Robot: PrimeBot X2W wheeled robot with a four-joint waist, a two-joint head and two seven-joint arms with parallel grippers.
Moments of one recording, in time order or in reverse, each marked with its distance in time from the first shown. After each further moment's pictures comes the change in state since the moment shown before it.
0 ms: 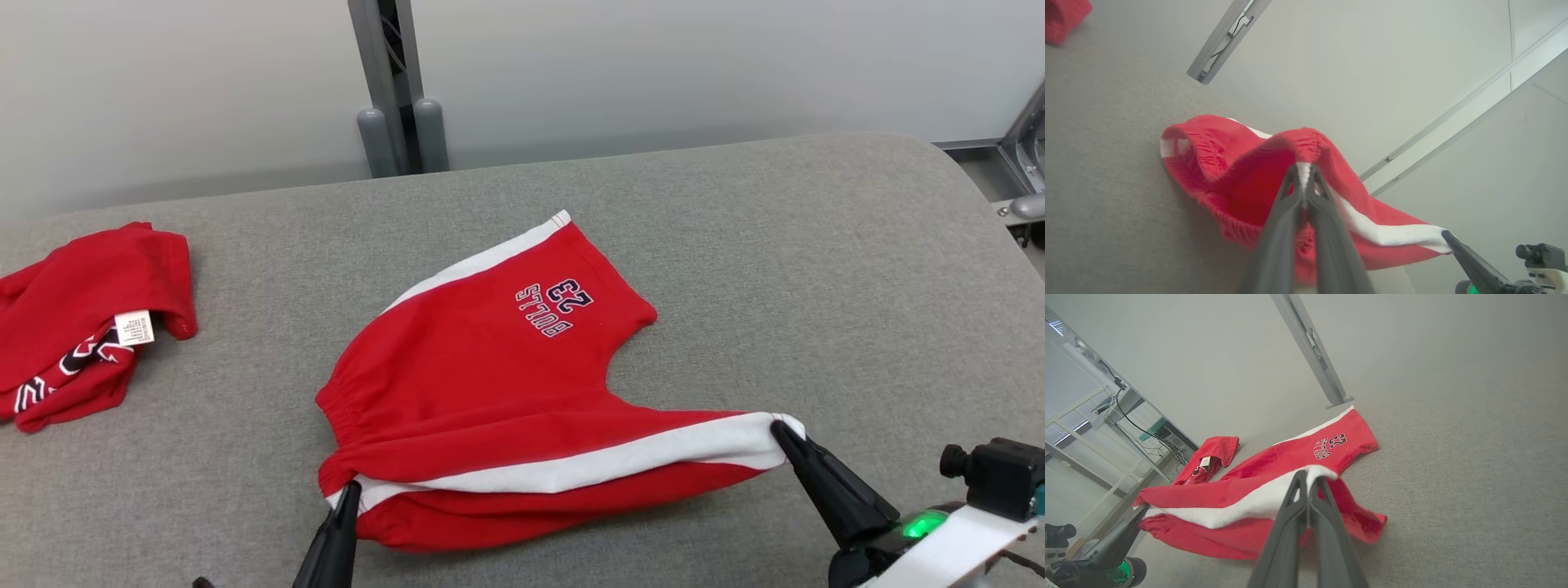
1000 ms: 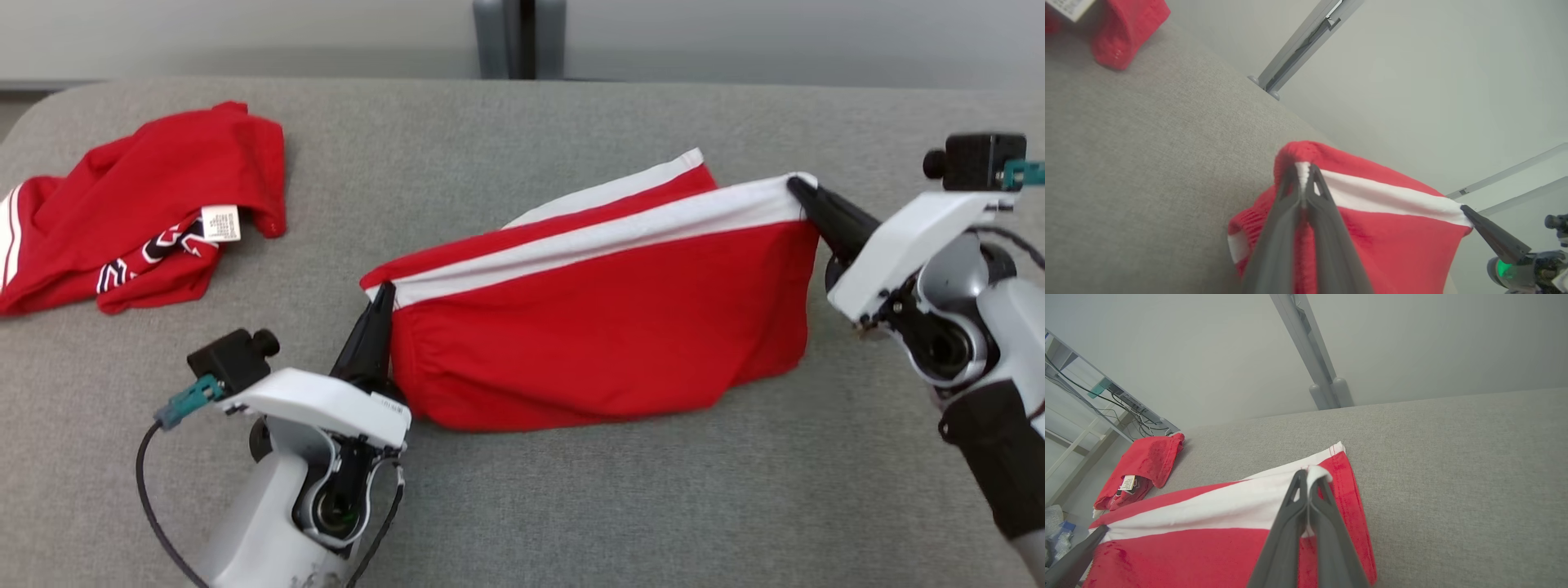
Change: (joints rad) left arm -0.646 -0.119 -0.061 0.603 -0.090 0.043 0.096; right arm -0.769 0.051 0.094 0.707 0.026 0.000 0.166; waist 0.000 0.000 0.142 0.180
